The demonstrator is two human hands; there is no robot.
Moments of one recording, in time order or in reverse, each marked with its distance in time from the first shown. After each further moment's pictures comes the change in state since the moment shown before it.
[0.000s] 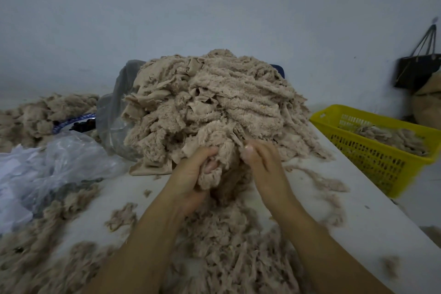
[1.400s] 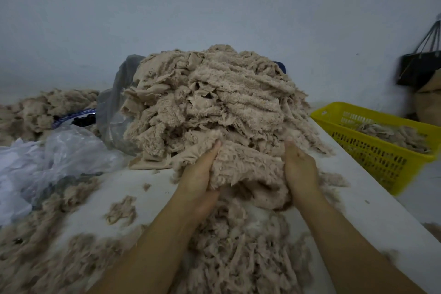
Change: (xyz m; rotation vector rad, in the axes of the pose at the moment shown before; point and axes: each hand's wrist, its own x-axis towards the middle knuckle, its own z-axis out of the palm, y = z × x) left_hand -0.003 -0.023 0.006 -0.087 -0.004 0.009; right_hand 0.013 0.026 -0.035 -0.020 0.421 0.355
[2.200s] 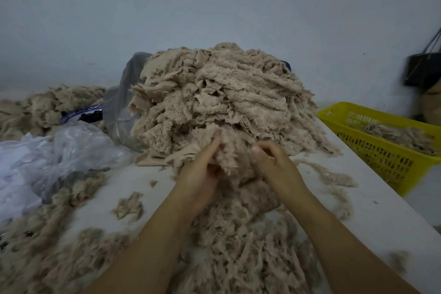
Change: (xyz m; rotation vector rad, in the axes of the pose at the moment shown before) left_hand 0.011 0.001 -0.026 0.135 0.051 0.085; right_hand -0.026 -0.008 0.013 -0.078 -0.489 -0.288
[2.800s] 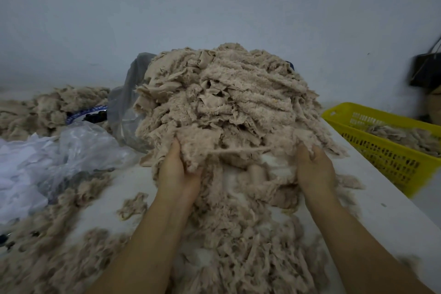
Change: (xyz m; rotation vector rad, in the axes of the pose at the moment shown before) left_hand -0.001 0.028 -0.015 -0.426 0.367 0.083; right_hand 0.015 0.023 -0.024 -0.015 0.547 0.267
